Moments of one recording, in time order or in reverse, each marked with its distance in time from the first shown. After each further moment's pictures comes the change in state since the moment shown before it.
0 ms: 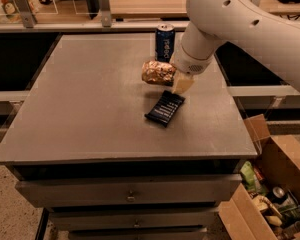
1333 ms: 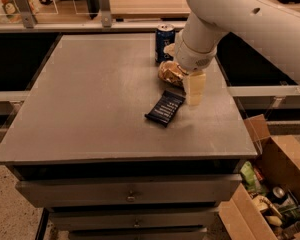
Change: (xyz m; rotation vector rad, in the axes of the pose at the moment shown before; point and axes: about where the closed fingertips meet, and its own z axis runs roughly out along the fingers) arm 0.002 0.008 -0.016 -0.077 0.024 -0.231
